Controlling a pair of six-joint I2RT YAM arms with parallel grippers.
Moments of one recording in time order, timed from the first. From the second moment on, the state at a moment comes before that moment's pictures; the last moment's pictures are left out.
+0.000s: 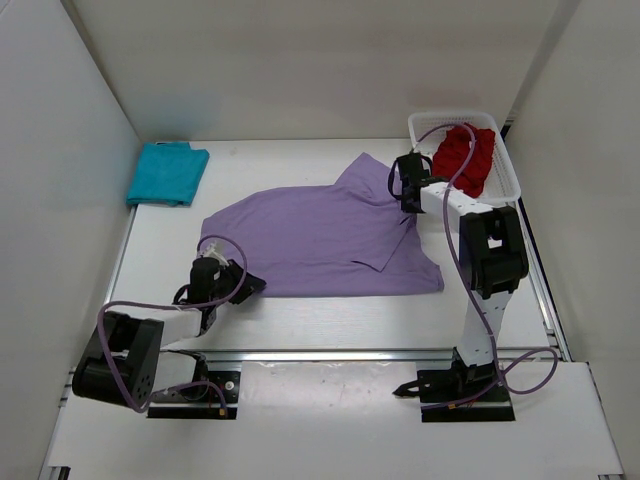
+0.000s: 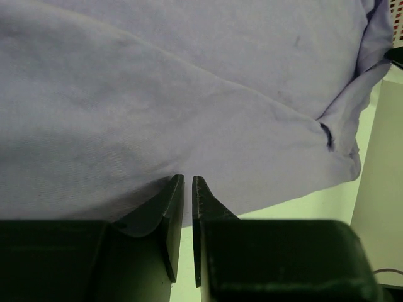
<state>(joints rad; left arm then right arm) -0.21 1.26 0.18 0.47 0.29 -0.85 0.24 1.98 1.41 -0.37 0.39 0.23</state>
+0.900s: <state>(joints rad) -0.30 1.30 0.29 0.45 0.25 -0.87 0.26 2.01 1.50 -0.31 0.25 0.19</state>
